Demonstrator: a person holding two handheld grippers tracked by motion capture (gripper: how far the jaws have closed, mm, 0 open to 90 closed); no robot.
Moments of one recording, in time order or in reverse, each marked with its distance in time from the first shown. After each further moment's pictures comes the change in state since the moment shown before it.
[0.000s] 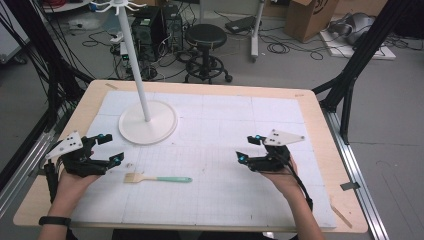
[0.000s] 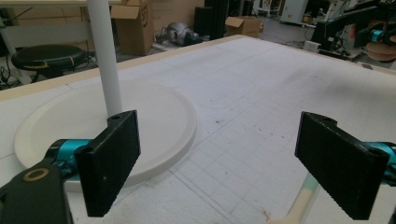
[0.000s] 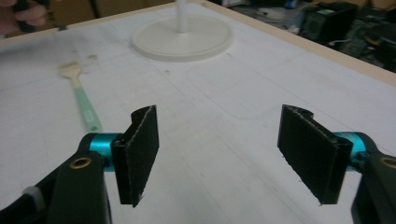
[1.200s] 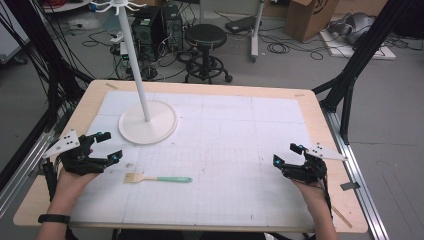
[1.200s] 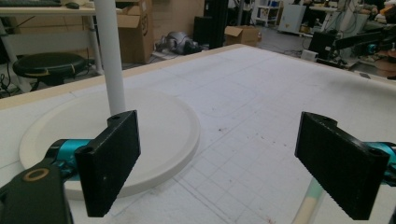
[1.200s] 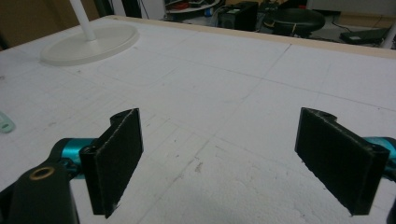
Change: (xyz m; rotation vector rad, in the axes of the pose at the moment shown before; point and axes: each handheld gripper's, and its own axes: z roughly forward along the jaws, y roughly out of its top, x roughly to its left) left arm 0.006 0.001 -0.002 -0.041 -0.010 -0.007; right arm -0.035 -0.060 -0.069 -0.073 -0.267 0.201
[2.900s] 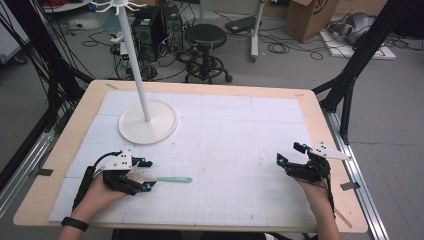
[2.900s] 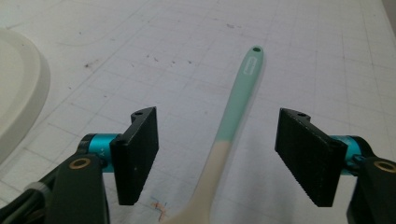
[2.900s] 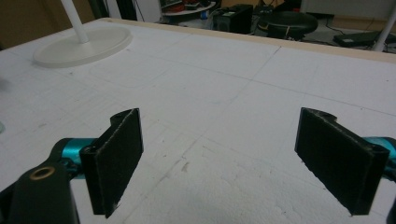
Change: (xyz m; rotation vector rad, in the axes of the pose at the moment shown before) left arm -0.060 -0.031 0.071 0.387 -0.303 0.177; right arm -0.009 0.000 -0.003 -0.010 -0.015 0.002
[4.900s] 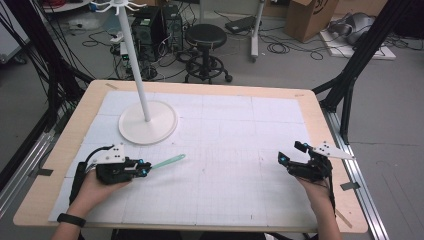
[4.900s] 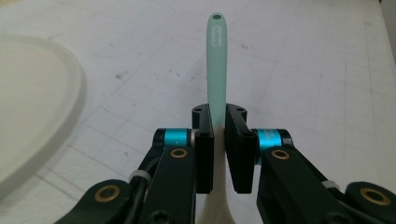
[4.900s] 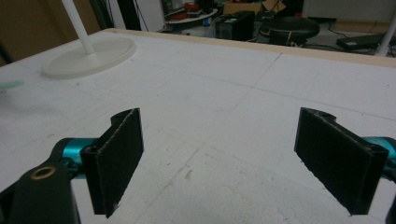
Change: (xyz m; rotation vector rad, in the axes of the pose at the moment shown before) left arm 0.005 0.017 -0.026 -0.061 0.068 -0.053; right arm -0.002 0.003 -0.003 -0.025 0.013 0.024
